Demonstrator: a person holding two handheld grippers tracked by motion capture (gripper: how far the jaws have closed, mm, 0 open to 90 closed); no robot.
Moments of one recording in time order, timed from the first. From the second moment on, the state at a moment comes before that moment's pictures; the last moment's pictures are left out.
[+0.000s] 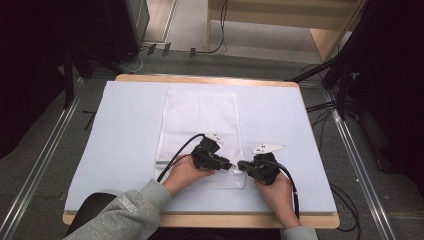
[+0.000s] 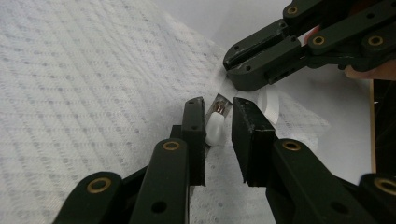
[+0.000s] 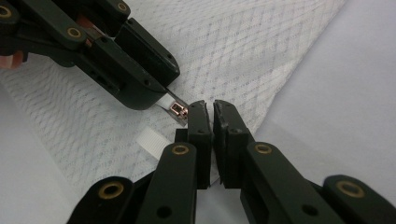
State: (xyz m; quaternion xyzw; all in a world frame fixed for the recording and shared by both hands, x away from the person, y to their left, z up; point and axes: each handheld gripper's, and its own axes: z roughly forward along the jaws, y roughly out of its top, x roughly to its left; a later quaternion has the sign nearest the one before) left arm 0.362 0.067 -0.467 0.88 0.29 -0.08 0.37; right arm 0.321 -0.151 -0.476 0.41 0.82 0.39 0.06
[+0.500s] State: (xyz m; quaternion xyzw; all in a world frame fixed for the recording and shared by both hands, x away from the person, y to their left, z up) left arm 0.361 0.062 -0.472 0.88 0.28 -0.09 0.37; right arm 0.320 -0.151 -0.476 0.41 0.82 0.39 0.06
